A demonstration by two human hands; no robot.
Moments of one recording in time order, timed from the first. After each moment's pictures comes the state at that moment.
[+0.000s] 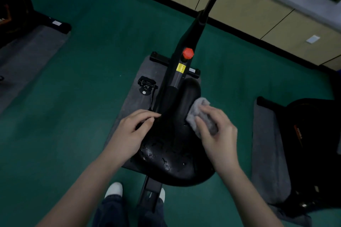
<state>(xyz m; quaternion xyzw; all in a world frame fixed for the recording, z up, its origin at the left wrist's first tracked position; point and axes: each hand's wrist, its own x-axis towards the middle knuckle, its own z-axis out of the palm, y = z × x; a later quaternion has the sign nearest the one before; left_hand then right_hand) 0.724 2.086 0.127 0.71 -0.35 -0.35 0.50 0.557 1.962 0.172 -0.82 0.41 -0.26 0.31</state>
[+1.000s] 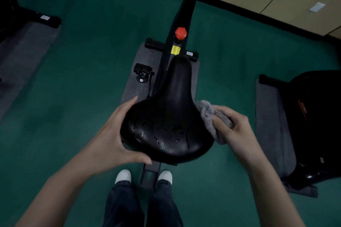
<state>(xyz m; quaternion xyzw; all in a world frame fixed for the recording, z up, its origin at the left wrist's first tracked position) 0.715 2.134 0.148 0.70 -0.44 -0.41 0.39 0.488 1.952 0.157 -0.68 0.43 -0.20 0.56</state>
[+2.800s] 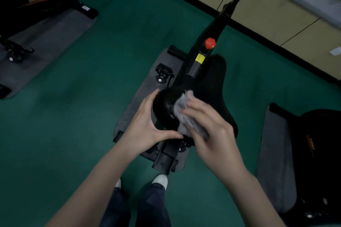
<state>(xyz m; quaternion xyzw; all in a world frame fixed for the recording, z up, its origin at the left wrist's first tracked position) 0.679 2.155 0.110 0.73 -0.29 -0.36 0.50 0.544 2.050 0.185 -0.91 0.20 -0.16 0.32</state>
